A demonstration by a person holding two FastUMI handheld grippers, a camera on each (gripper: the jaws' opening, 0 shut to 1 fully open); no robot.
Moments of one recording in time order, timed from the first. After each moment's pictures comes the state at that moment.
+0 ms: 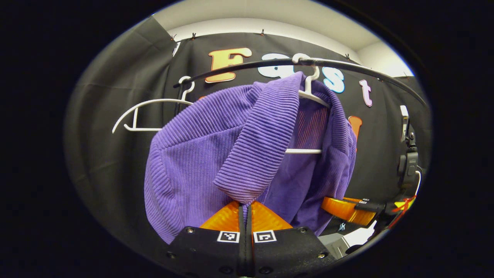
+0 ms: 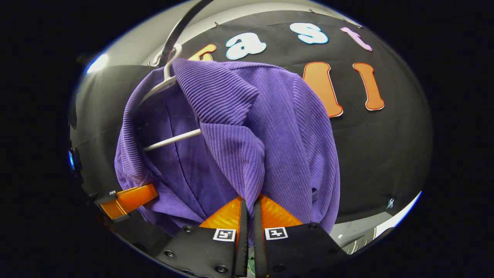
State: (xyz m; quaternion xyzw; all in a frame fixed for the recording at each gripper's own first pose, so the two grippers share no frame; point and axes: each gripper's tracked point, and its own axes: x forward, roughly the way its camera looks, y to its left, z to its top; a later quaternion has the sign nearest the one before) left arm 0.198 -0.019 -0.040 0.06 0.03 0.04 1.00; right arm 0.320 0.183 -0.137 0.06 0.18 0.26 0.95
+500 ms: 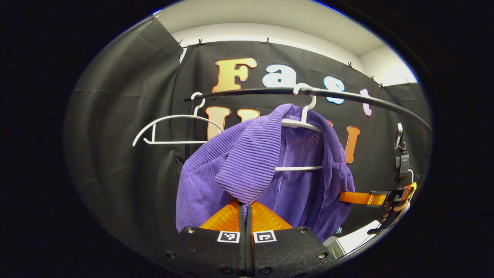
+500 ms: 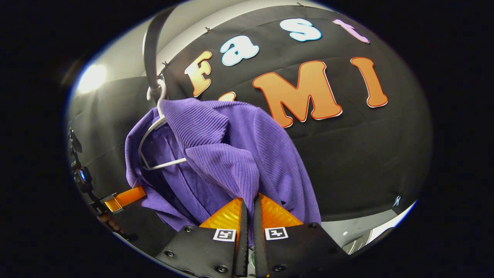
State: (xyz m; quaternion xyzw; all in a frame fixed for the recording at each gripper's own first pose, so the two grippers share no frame) left arm 0.149 -0.014 0.007 0.05 0.01 0.06 1.00; right arm 0.327 0.113 -0.086 0.09 0.20 0.30 0.93
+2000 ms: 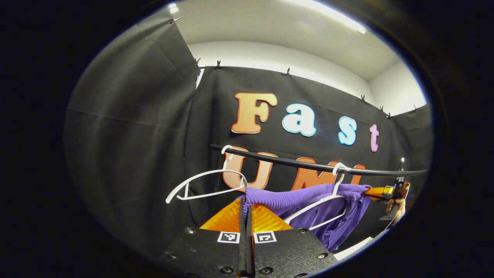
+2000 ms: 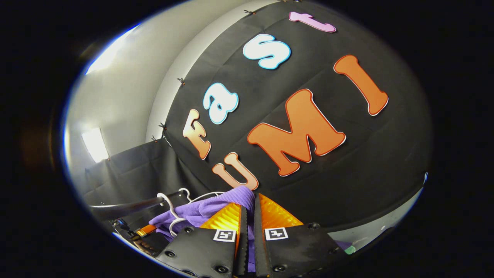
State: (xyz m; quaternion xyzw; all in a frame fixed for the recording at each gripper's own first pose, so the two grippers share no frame) left arm 0.143 0.069 0.161 0.01 -0.08 0.04 1.00; right arm 0.430 0.060 0.080 0.28 0.12 0.33 0.90
